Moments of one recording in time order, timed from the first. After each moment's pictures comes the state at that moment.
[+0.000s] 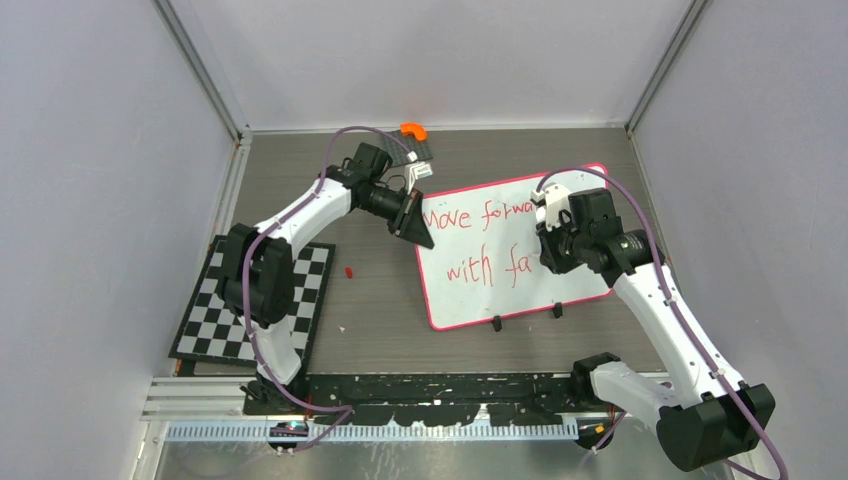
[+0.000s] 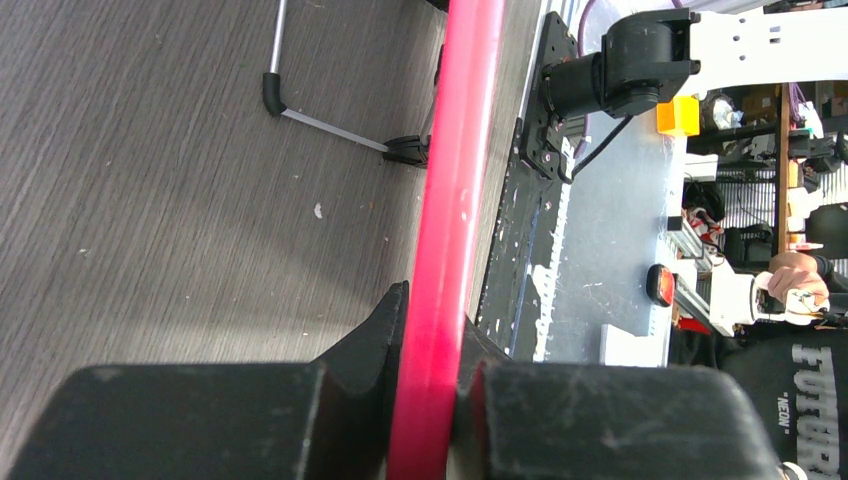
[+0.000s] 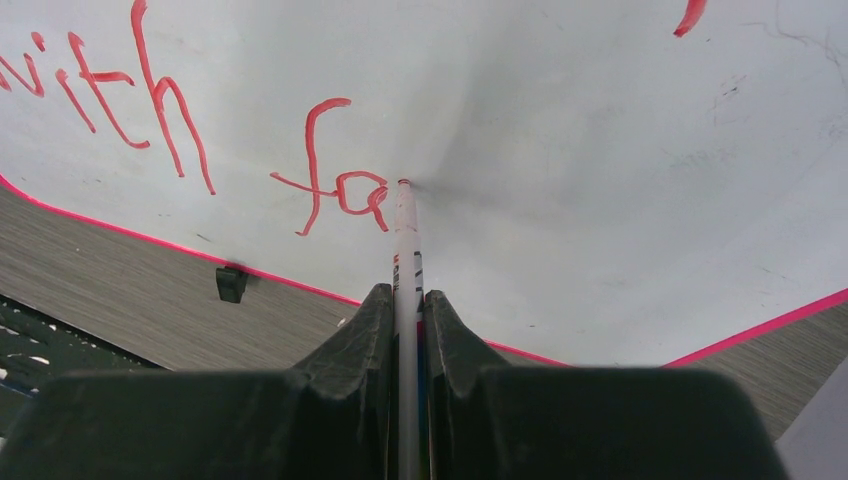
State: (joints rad) left arm -0.43 1.82 1.45 -0.69 1.05 0.13; right arm 0.26 1.02 1.00 -0.87 -0.12 -0.19
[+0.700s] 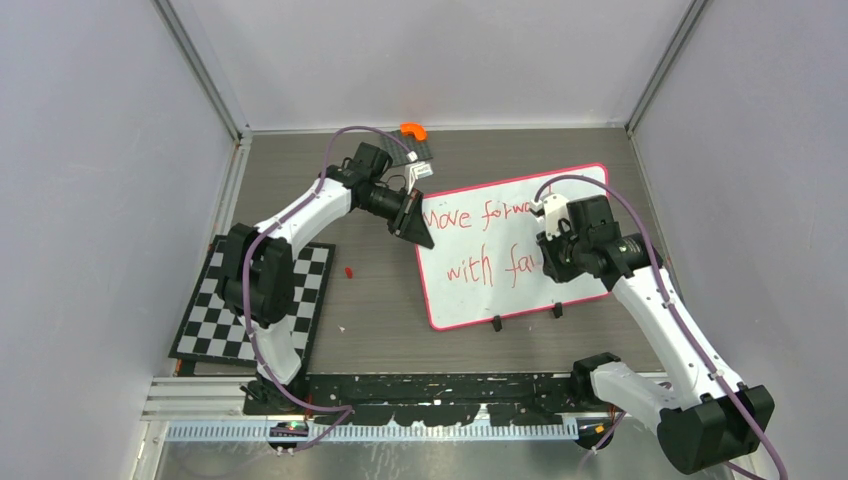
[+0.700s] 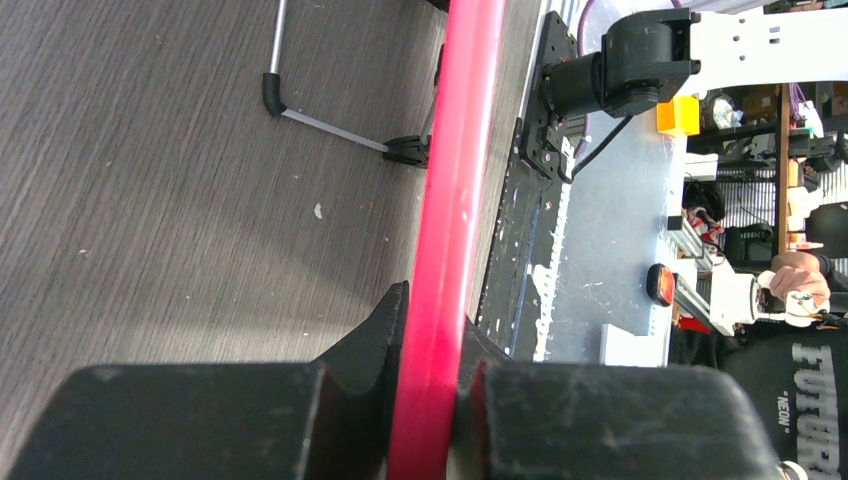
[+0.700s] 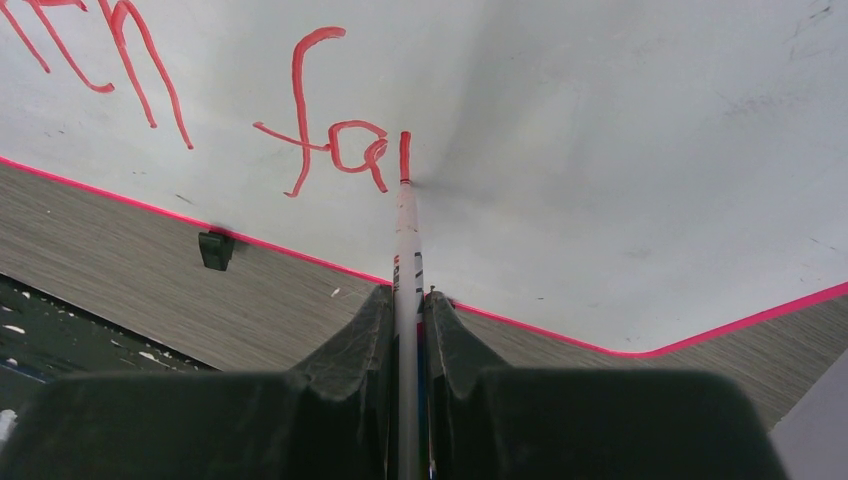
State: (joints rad) left arm -0.43 1.82 1.45 -0.69 1.05 0.13; right arm 0.26 1.01 0.96 -0.91 -0.11 -0.21
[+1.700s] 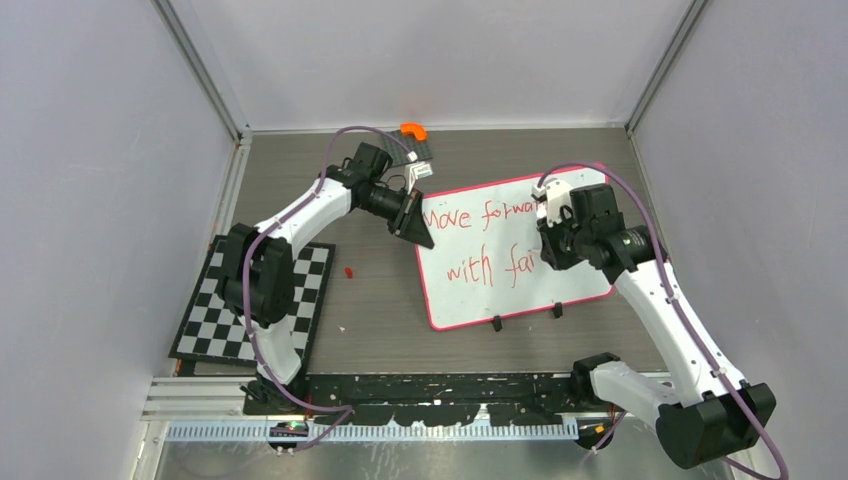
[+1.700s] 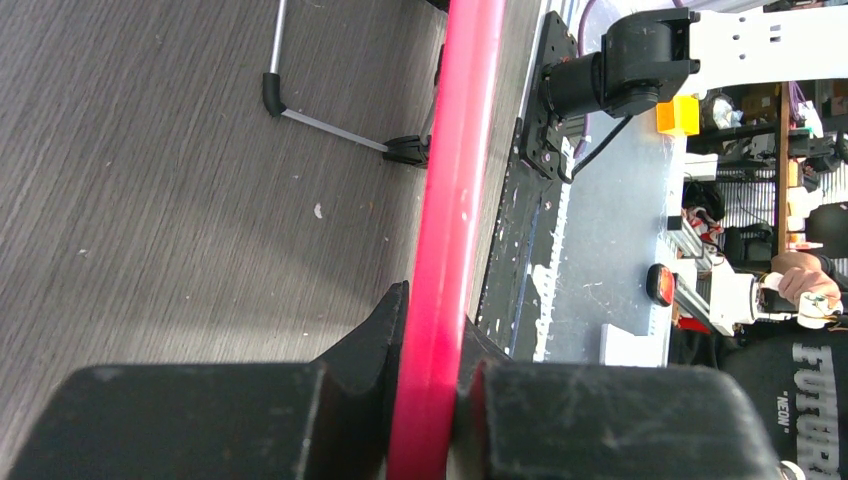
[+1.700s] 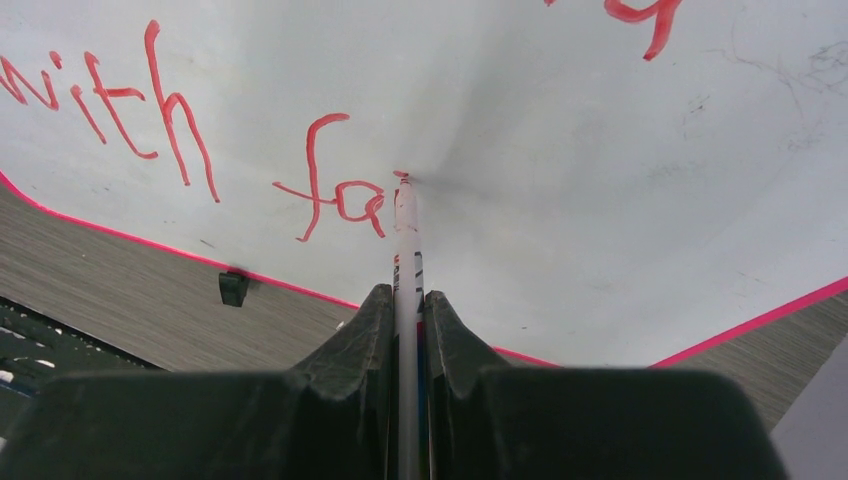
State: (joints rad) left arm -0.43 1.82 1.45 -0.69 1.05 0.13; right arm 0.26 1.04 1.04 -0.88 -0.11 -0.19
